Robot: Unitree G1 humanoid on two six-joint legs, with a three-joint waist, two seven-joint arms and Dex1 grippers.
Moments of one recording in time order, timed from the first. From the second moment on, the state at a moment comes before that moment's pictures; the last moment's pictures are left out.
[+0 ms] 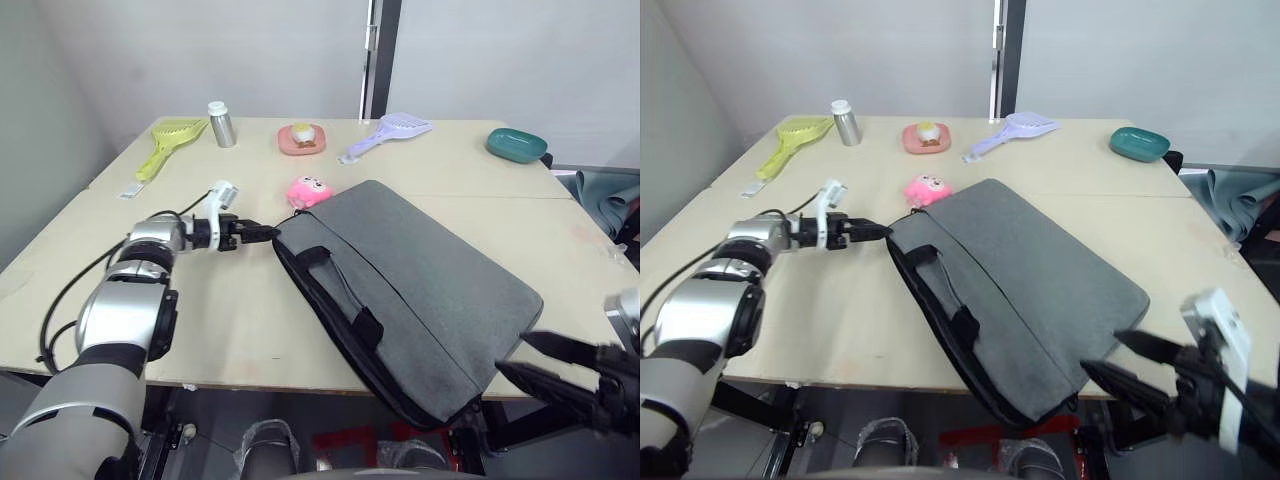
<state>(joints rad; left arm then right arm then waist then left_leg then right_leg) -1.10 0.52 0.03 1.32 -0.18 0.37 -1.19 0.63 -0.71 -1.02 -0.86 1.28 1.14 0.73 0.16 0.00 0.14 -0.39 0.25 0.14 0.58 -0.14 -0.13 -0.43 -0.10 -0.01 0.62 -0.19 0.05</state>
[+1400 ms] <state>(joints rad) -1.01 0.54 0.12 1.20 -0.18 0.53 -1.37 0.60 -0.71 -0.52 -0.59 1.35 0.96 0.37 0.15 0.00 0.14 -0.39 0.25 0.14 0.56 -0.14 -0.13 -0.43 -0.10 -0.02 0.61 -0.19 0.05</state>
